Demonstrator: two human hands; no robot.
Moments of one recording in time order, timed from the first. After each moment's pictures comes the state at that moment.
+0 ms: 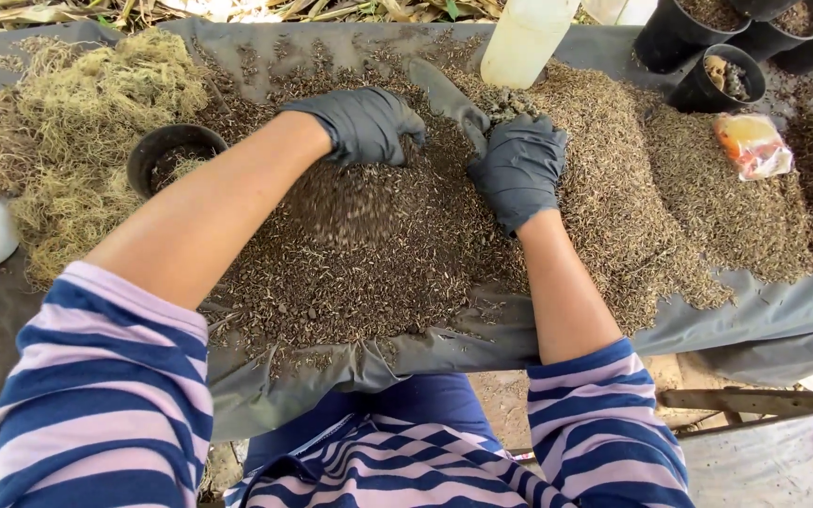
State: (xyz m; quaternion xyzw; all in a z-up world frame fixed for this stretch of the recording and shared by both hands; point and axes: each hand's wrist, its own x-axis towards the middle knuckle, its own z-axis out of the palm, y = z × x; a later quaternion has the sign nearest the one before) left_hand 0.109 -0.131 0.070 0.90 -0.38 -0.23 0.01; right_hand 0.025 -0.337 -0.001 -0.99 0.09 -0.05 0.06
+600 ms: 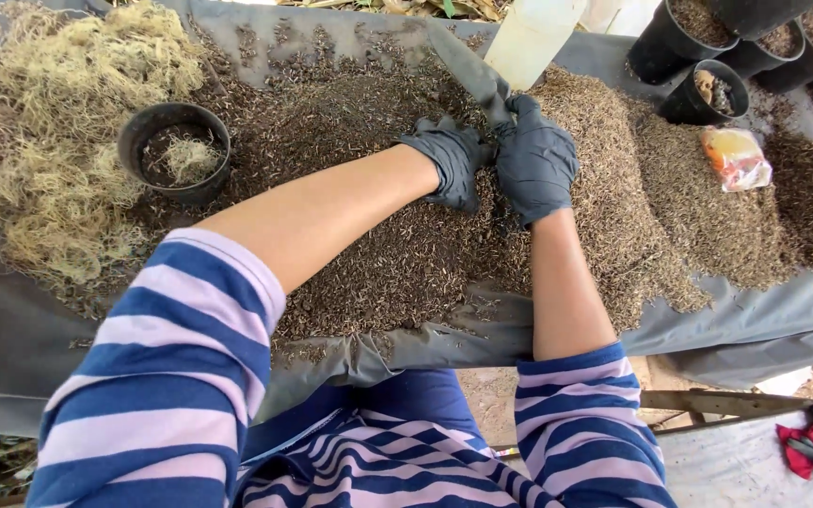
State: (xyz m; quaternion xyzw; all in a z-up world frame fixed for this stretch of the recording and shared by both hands) left_hand 0.048 -0.210 0.074 0.89 -0.38 -0.25 -0.06; right_hand 0.012 -0.340 0.028 -0.96 0.09 -0.14 0.22
